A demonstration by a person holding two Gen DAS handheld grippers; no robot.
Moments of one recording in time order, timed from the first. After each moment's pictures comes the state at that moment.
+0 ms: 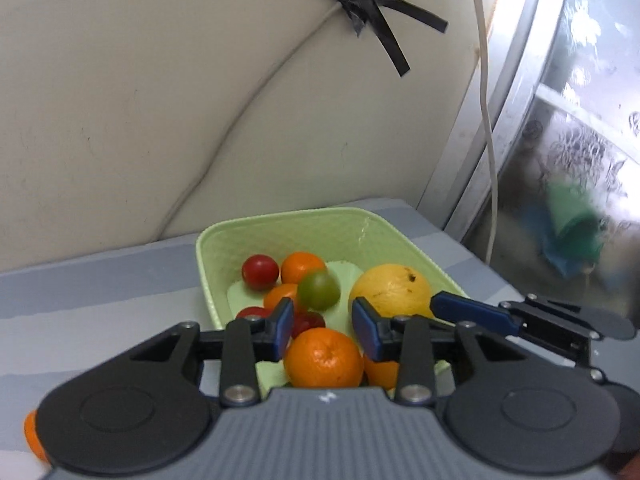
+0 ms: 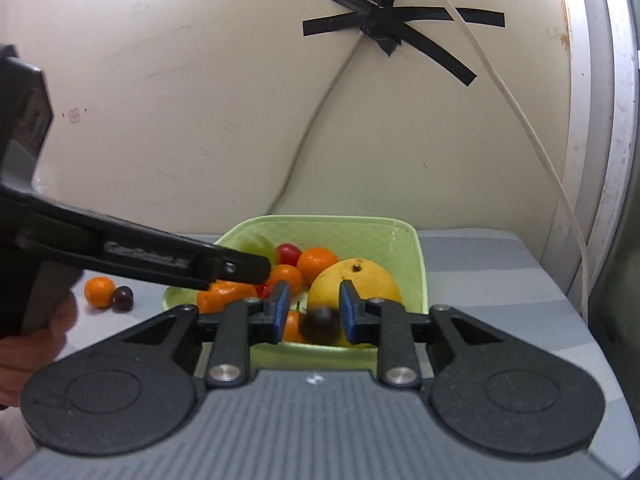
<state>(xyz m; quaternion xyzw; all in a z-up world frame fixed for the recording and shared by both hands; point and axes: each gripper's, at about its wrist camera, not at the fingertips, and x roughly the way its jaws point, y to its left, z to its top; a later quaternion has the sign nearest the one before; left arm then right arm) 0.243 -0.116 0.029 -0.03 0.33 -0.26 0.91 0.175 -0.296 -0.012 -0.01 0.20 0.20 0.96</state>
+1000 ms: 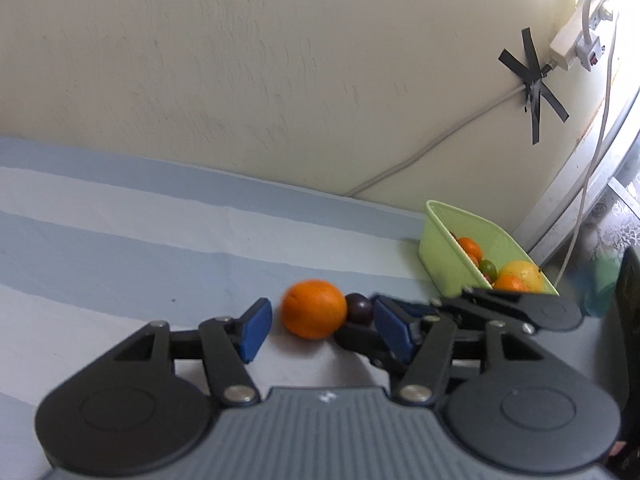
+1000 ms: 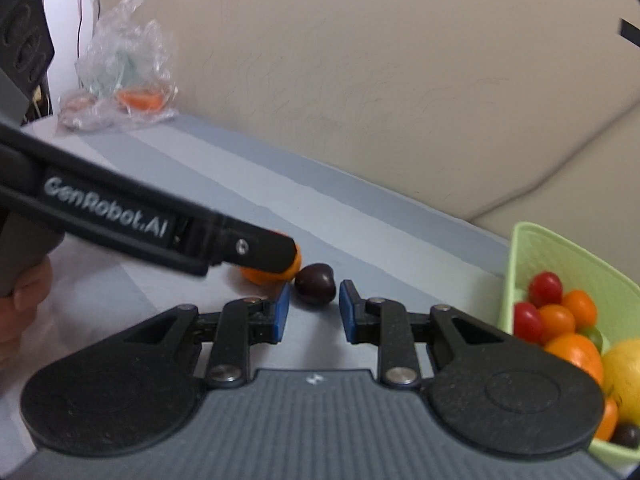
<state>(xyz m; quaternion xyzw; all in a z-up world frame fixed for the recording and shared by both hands) 0.209 0.049 -0.026 -0.16 0.34 -0.17 0.91 0.170 -0.108 -0.045 -0.18 0.25 0.34 0.89</state>
